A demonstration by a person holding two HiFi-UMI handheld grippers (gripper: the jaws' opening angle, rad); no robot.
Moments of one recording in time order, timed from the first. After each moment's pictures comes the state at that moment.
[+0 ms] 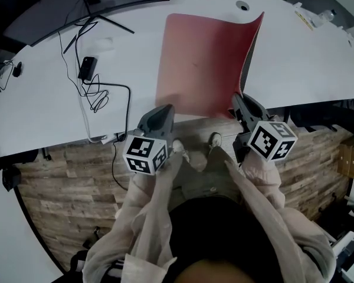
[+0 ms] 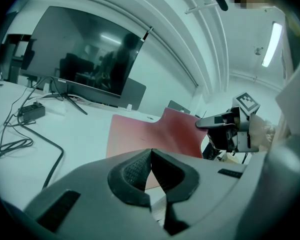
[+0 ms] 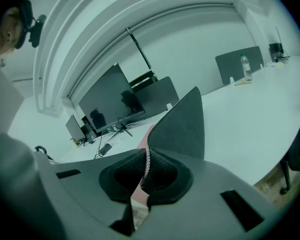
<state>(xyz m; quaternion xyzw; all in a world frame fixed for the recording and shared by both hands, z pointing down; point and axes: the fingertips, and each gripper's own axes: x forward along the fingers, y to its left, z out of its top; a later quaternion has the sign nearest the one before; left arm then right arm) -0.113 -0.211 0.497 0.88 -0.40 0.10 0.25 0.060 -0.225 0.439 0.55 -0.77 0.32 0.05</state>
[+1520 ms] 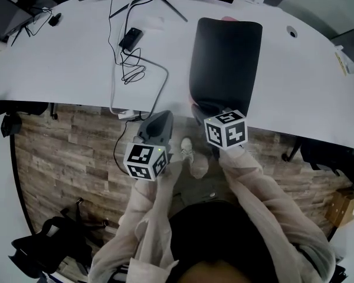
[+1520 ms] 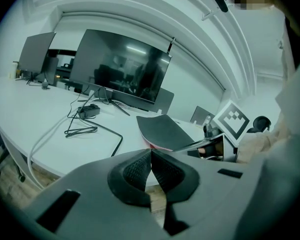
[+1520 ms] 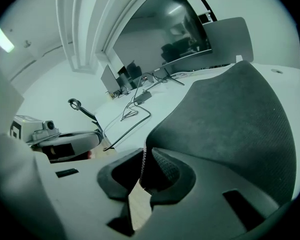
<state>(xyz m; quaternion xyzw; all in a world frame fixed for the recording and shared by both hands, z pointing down) -0.218 -0.162 0.508 0.79 -0.55 0.08 0.27 -0.153 -0.202 0.555 0.29 -0.87 0.32 0.25</state>
